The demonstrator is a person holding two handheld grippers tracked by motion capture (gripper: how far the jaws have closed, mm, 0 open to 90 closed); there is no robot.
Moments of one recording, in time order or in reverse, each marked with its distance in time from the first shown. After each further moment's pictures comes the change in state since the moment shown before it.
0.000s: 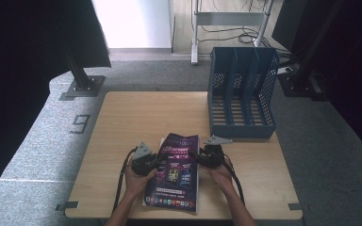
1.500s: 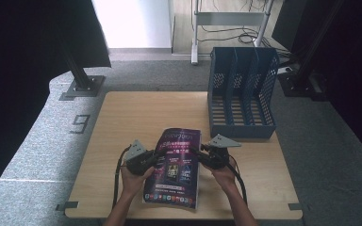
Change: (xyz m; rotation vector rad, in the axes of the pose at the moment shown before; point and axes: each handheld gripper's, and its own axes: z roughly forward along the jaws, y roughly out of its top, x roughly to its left) left arm -0.010 0.021 -0.026 -0.125 -0.022 0.027; right arm 0.022 0.018 -0.037 -0.166 0.015 -0.100
